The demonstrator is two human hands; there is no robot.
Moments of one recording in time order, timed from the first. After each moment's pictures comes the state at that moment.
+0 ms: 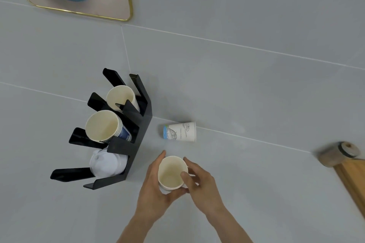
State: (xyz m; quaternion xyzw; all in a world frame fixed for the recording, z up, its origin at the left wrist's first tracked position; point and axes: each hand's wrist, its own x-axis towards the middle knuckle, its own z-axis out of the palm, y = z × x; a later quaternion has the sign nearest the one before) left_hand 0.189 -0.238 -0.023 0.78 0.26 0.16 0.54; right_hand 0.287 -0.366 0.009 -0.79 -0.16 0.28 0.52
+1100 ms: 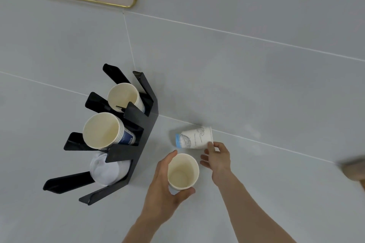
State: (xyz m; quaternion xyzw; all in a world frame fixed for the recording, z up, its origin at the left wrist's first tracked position) left_hand 0.220 -0.224 -0.030 0.80 0.26 0.14 0.52; right_hand 0.405 -0.310 -0.044 -0.72 0.14 0.26 0.62
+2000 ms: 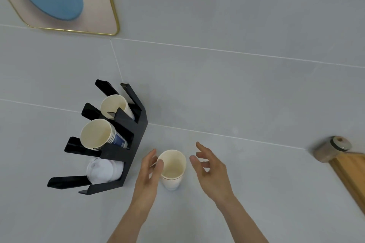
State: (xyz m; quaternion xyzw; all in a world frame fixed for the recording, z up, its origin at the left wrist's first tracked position) left_hand 0.206 -0.242 0.022 0.65 0.34 0.15 0.67; right_hand 0.318 -0.390 0.047 -0.81 -0.15 0.18 0.54
